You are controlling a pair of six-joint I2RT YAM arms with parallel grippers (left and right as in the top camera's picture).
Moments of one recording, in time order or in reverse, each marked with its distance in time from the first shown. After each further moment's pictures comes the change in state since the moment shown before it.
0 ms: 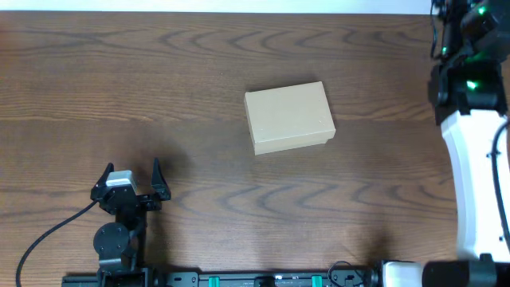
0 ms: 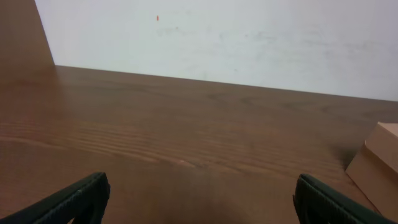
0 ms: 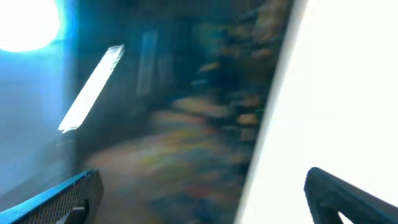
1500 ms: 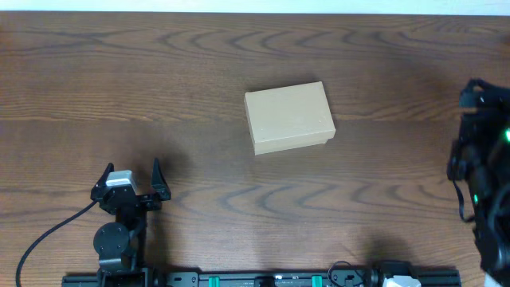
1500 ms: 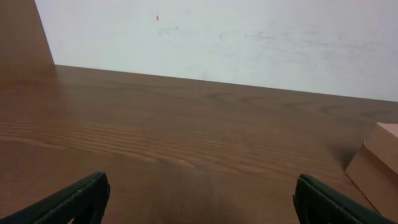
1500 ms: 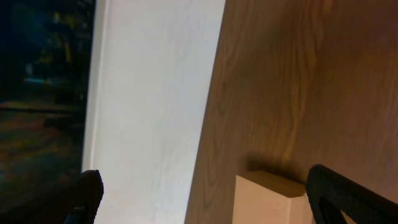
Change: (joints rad) left arm 0.000 0.000 0.000 -0.001 0.000 -0.004; right arm 0.014 -0.556 -0.037 -1.149 0.088 -0.023
